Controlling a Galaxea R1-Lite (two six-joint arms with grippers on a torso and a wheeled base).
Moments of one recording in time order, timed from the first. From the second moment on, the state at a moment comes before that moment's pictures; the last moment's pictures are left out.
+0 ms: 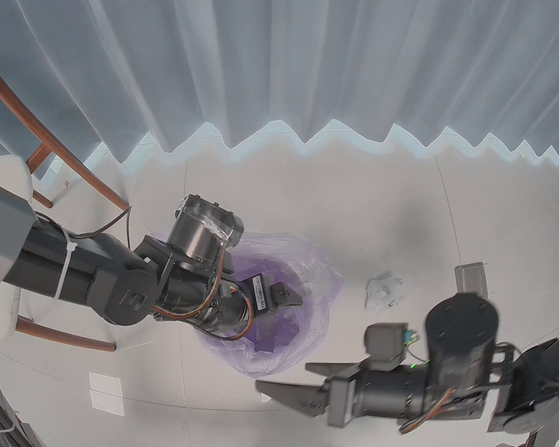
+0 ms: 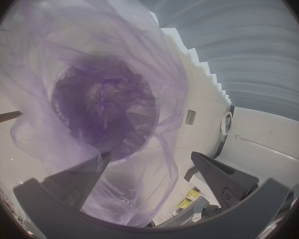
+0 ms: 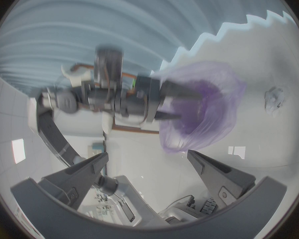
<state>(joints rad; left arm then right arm) -0.63 1.91 -1.08 -0.04 -0.17 -0.76 1.04 1.73 -0.53 -0.79 0.08 0.69</state>
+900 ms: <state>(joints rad) -0.73 1.72 -0.78 -0.02 -0.07 -0.76 0.80 1.99 -0.84 -0.93 0.13 0.76</state>
